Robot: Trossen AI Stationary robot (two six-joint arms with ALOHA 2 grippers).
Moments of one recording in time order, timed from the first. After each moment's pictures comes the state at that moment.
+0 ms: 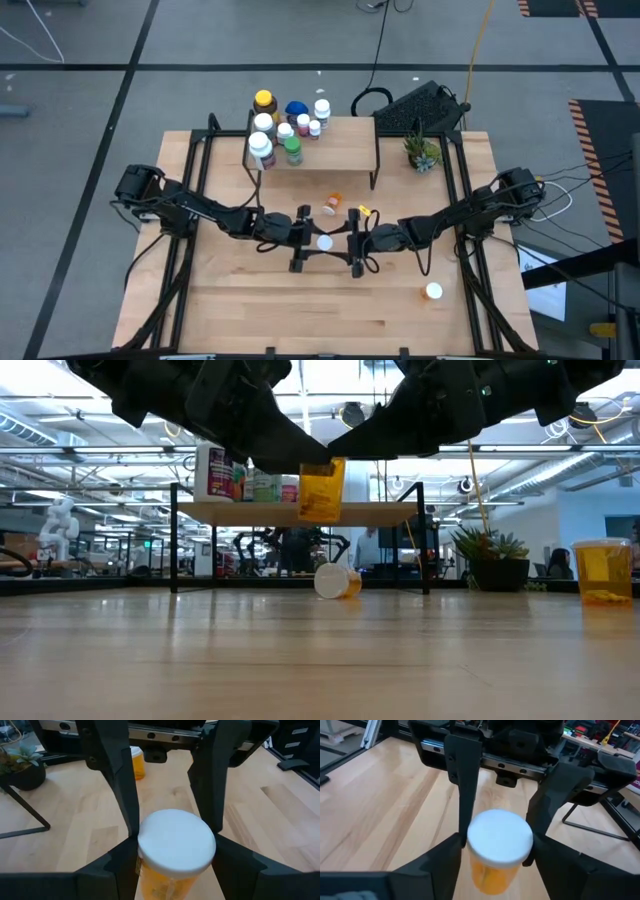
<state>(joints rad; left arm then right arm) -0.19 1.62 0.79 0.41 -0.08 0.08 0.28 1.61 0.72 0.55 0.28 -0.17</state>
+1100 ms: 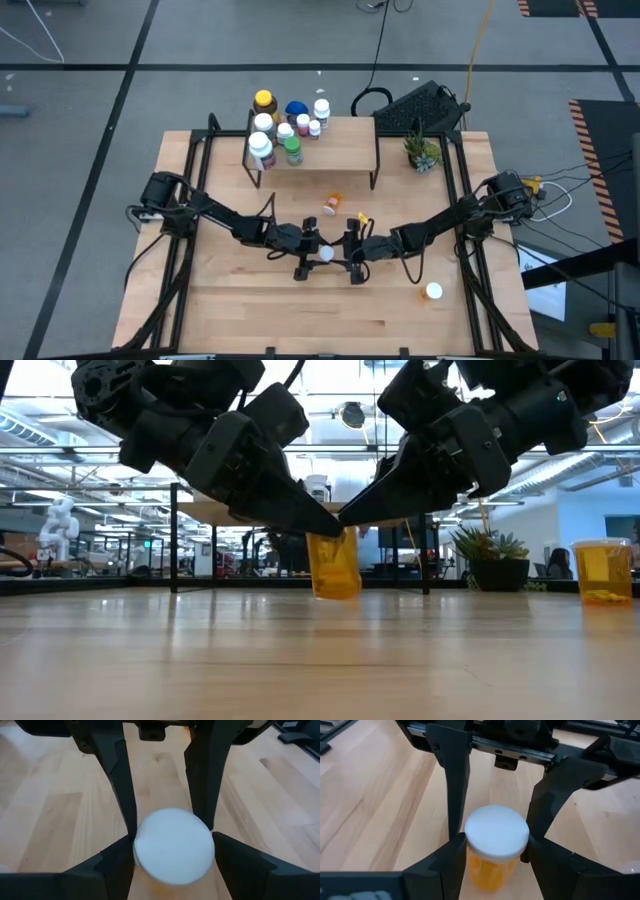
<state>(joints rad) -0.21 1.83 0.80 0.54 -0.03 -0.01 0.30 1.74 0.71 0.51 0.28 0.02</state>
